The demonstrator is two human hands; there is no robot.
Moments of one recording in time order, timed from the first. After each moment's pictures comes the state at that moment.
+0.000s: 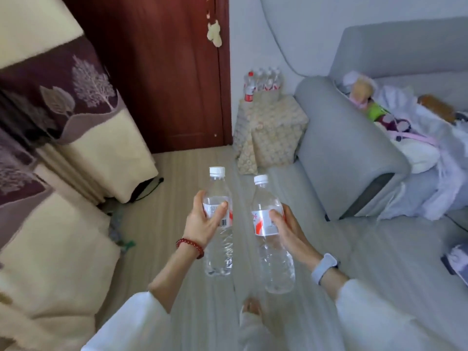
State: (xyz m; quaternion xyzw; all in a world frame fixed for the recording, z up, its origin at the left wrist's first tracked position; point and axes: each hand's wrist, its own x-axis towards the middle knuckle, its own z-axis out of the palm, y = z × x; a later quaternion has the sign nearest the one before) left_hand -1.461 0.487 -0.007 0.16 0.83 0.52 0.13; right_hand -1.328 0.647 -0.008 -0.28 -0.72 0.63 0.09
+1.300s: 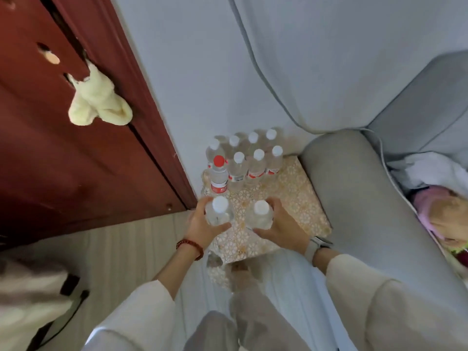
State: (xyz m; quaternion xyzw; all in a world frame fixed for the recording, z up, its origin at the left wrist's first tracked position) left_hand -2.166 1.155 -0.124 0.17 0.84 0.44 0.27; right_hand -2.036 1.324 -0.106 -0.28 -0.84 0.45 -0.05
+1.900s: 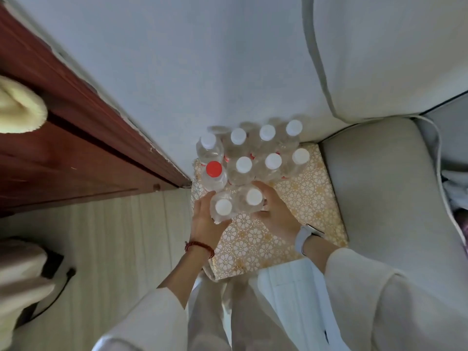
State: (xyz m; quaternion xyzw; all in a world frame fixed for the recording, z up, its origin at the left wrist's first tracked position) left_hand -2.222 1.237 -0.241 0.09 0.84 0.45 0.29; right_hand -2.144 1.399 -0.211 -0.29 -0.79 0.52 -0.12
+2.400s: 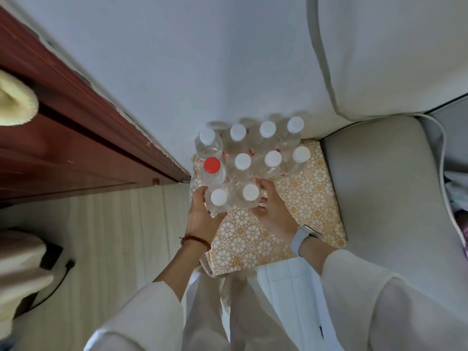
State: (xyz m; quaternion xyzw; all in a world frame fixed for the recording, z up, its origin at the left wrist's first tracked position) left_hand -2.227 1.238 -0.242 0.06 0.84 0.45 0.28; right_hand -2.144 1.396 -0.212 -0.32 -0.75 0.57 -0.10
